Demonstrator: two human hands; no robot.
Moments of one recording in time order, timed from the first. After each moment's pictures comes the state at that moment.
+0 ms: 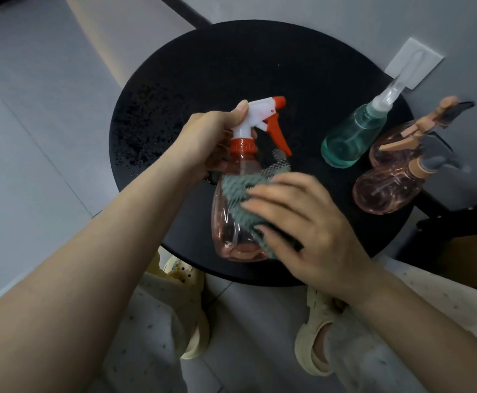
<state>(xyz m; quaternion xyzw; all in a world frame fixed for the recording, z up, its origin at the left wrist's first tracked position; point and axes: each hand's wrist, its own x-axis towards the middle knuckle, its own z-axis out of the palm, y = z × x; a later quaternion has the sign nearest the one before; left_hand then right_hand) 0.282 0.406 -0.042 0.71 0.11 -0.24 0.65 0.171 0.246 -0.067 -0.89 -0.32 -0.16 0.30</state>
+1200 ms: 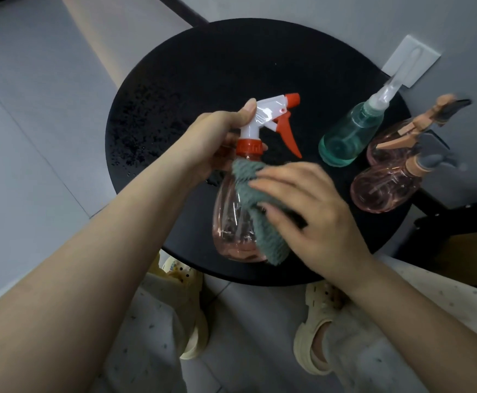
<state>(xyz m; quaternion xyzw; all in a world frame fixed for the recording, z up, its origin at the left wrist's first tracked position) 0.282 0.392 -0.040 0.69 0.09 -0.26 0.67 0.180 0.242 -0.068 -0.89 -0.25 -0.16 0.34</state>
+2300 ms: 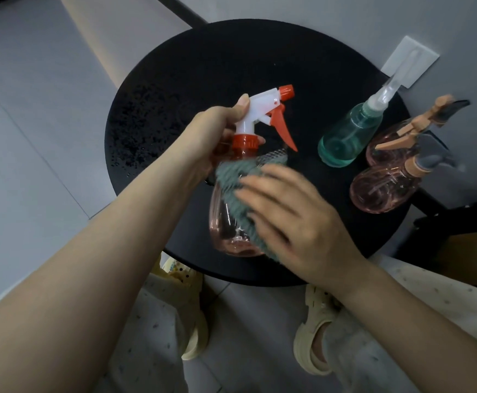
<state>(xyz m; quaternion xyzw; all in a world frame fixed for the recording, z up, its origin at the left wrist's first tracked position) 0.290 0.392 -0.041 0.67 0.12 -0.26 0.69 0.177 0.251 -0.070 -0.89 -0.32 -0.18 0.26</state>
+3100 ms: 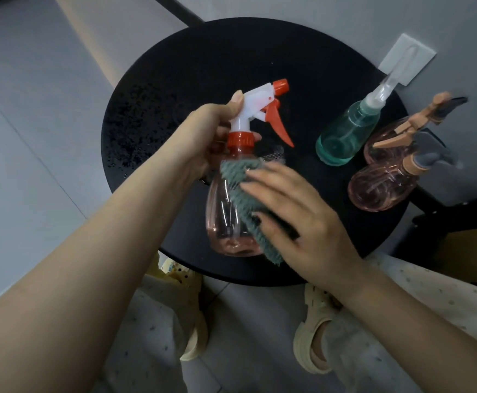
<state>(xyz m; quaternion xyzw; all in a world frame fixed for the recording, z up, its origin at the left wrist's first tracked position) 0.291 0.393 -0.039 0.66 0.13 -0.26 0.69 0.173 0.247 -0.073 -0.88 -0.27 -0.14 0.38</state>
